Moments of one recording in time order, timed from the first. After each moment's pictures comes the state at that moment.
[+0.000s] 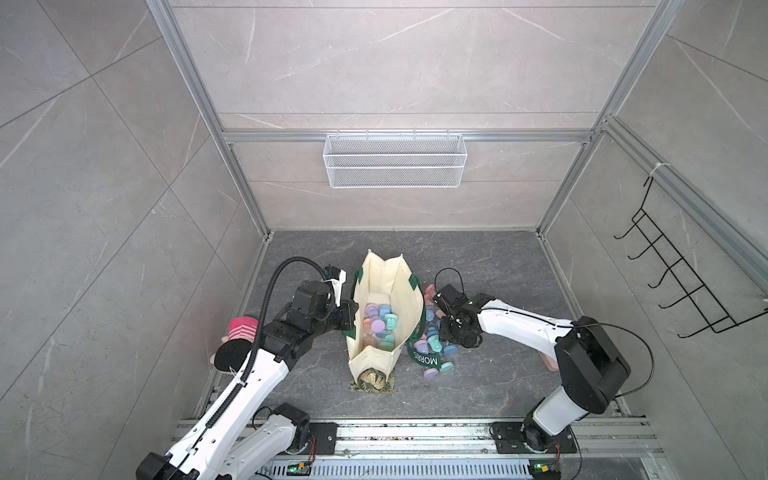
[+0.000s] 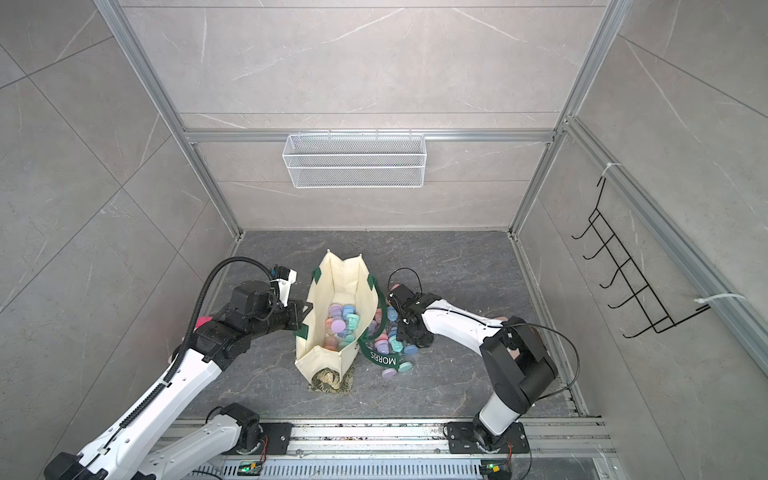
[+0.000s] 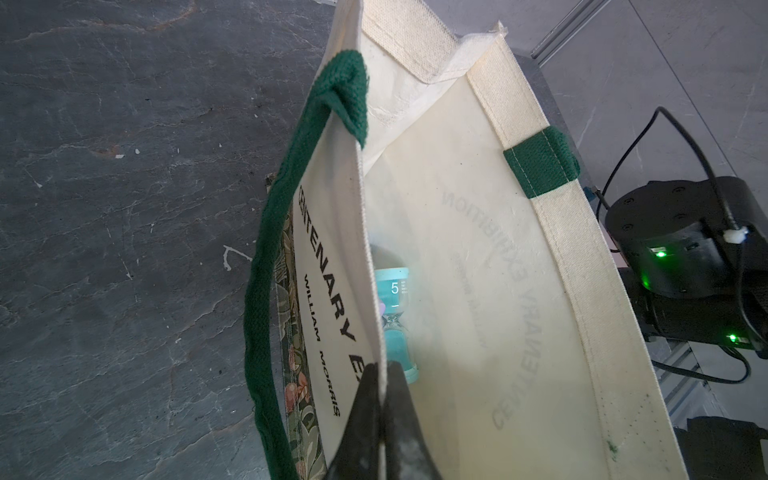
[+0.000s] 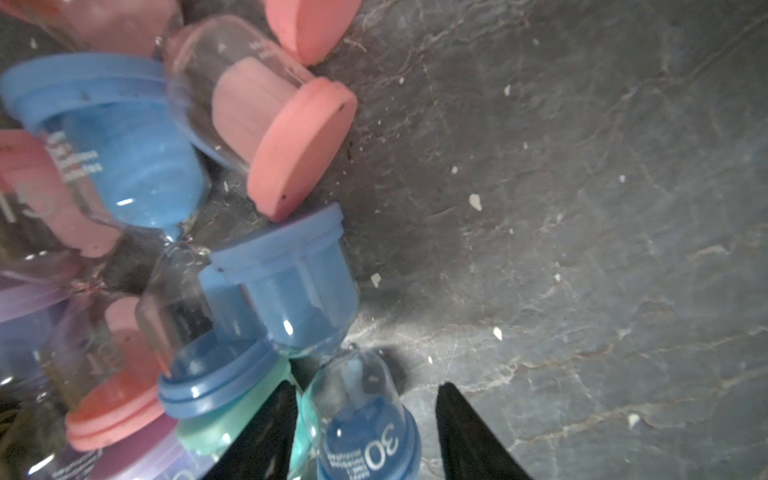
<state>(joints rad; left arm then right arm) -0.46 0.93 0.87 -0.59 0.19 -0.38 0.66 1.65 1.02 -0.75 0.10 0.82</state>
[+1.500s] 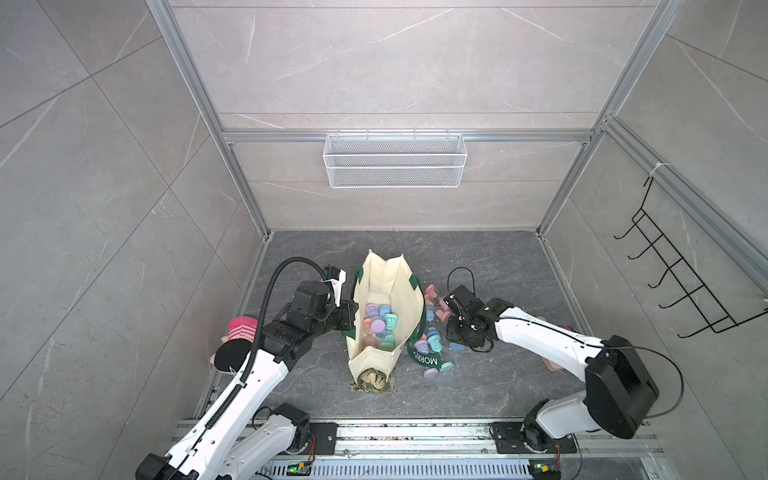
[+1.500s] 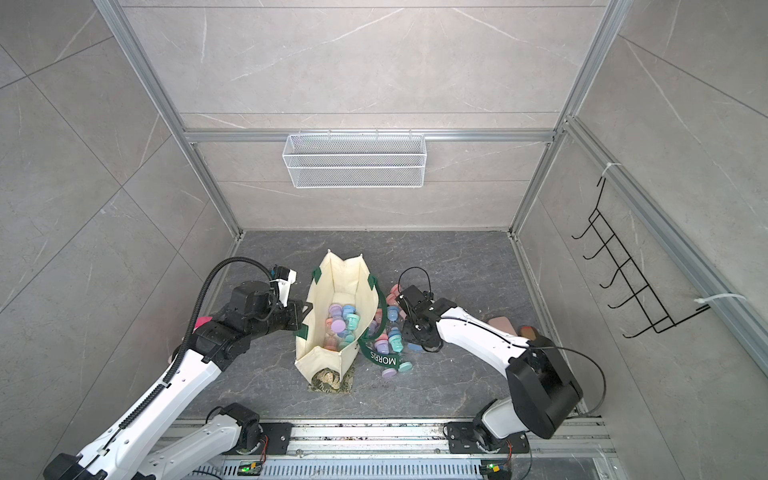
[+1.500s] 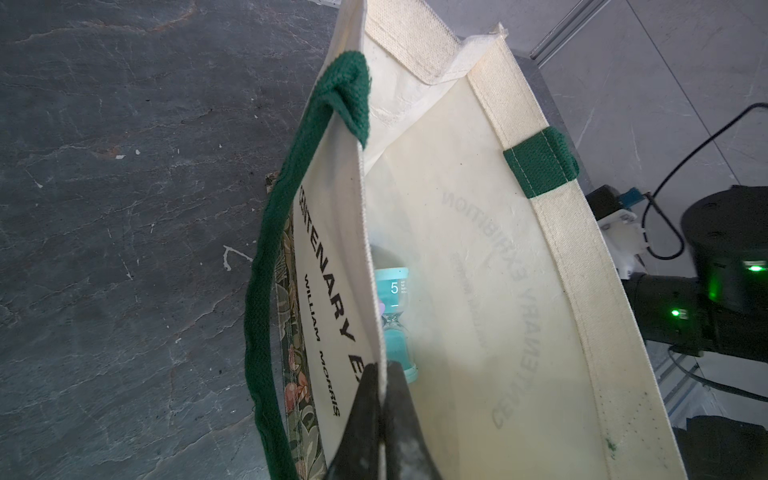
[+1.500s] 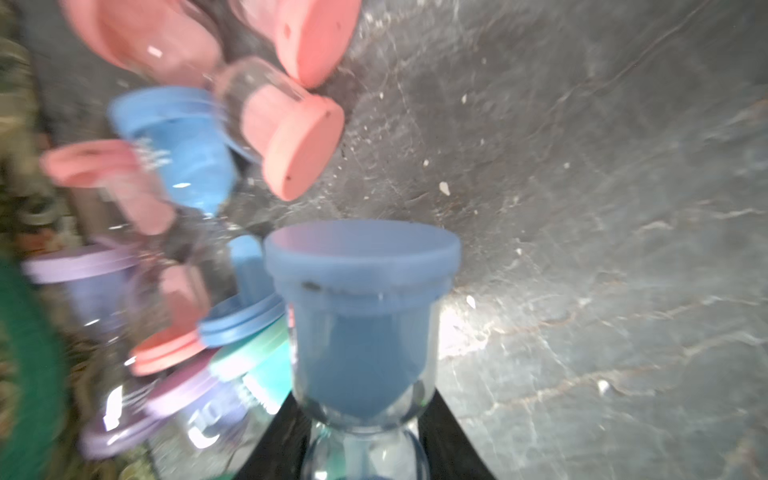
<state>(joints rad) -0.46 0.93 0.87 -0.59 0.19 -0.38 0.64 1.44 0.97 -0.78 0.10 0.84</state>
